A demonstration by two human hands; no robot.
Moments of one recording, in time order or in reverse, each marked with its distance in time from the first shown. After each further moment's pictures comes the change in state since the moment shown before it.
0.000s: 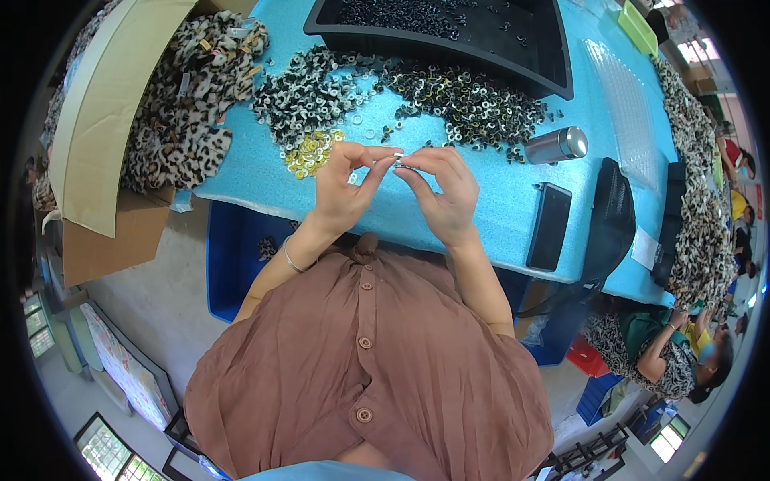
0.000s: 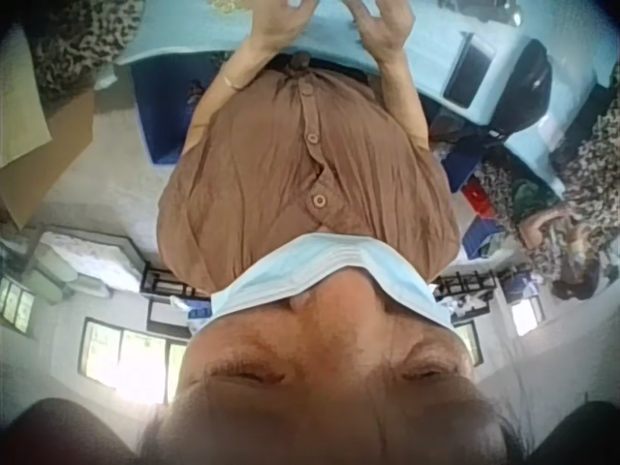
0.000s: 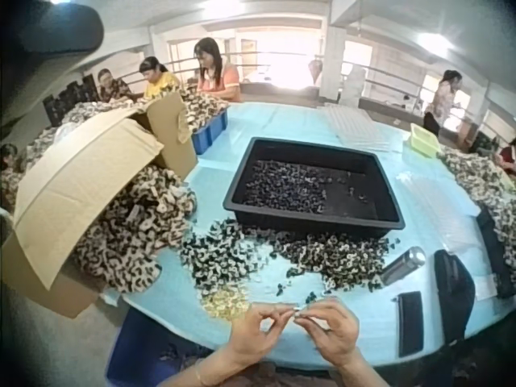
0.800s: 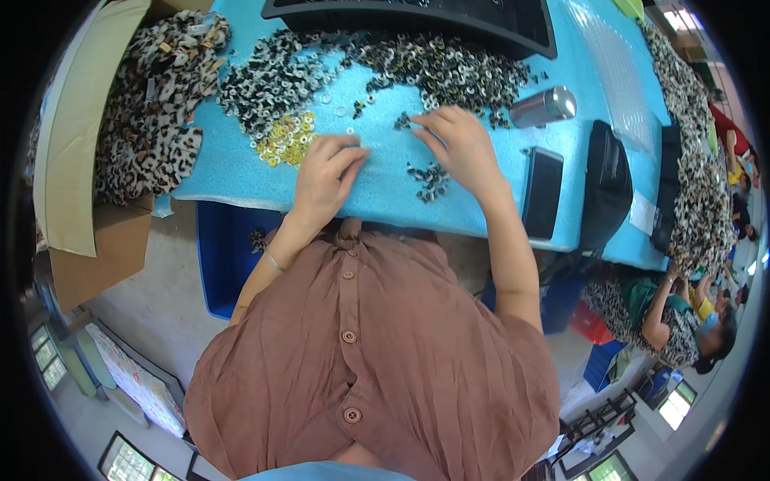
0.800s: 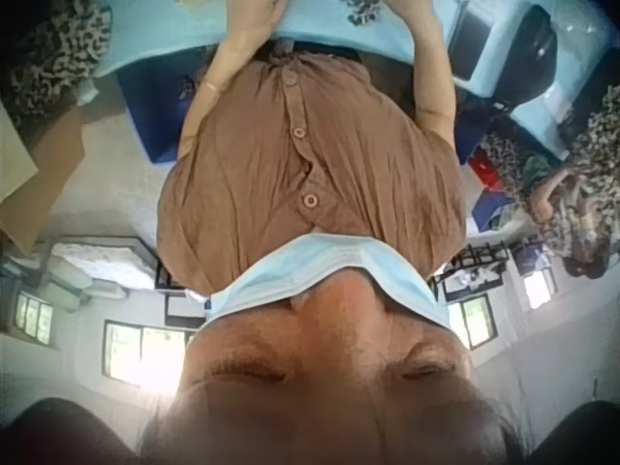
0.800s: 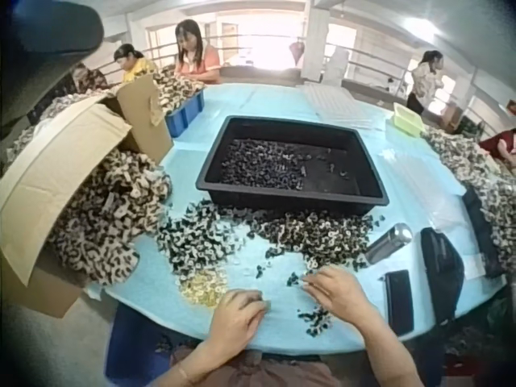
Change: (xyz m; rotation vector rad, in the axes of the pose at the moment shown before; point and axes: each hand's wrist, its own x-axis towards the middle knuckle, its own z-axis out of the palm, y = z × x) left_hand -0.021 -0.008 -0.015 0.596 -0.289 0.077; right_hand 0.009 0.048 -0.051 -0.407 -0.429 0.042
